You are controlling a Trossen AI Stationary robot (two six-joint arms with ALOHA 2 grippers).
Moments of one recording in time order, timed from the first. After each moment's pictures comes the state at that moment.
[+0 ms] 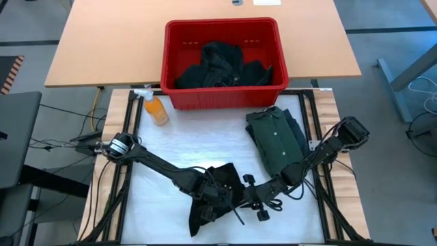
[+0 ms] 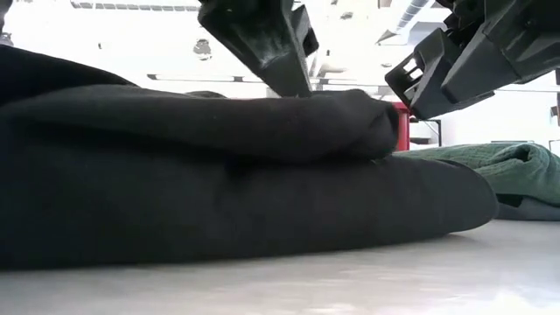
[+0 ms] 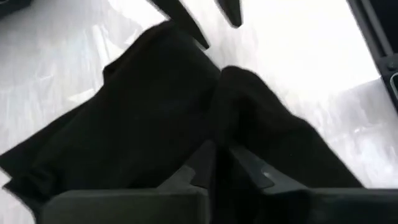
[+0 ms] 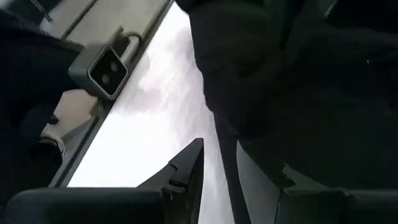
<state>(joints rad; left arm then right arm) -0.41 2.01 1.58 -0.55 -0.11 -0.10 0.56 1.63 0.81 0.19 0.10 0.28</state>
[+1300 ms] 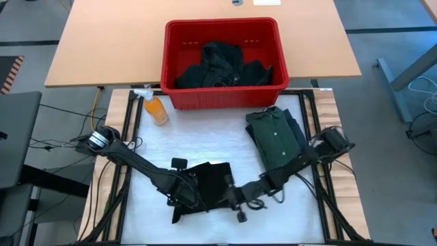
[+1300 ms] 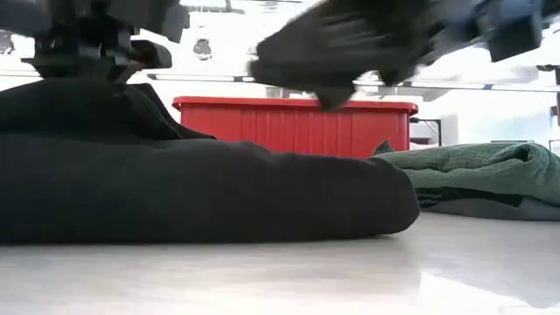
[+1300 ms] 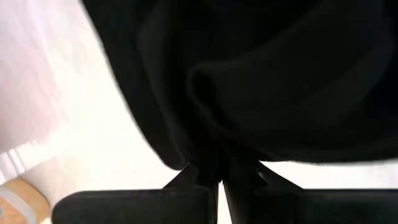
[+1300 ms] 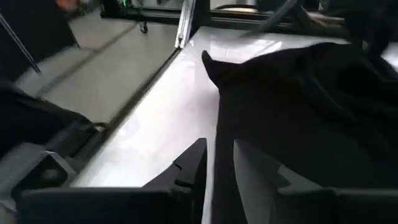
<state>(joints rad) -0.50 1.80 1.32 -1.12 -0.27 -0.41 0.49 1.88 0.94 0.60 0.14 0.14</state>
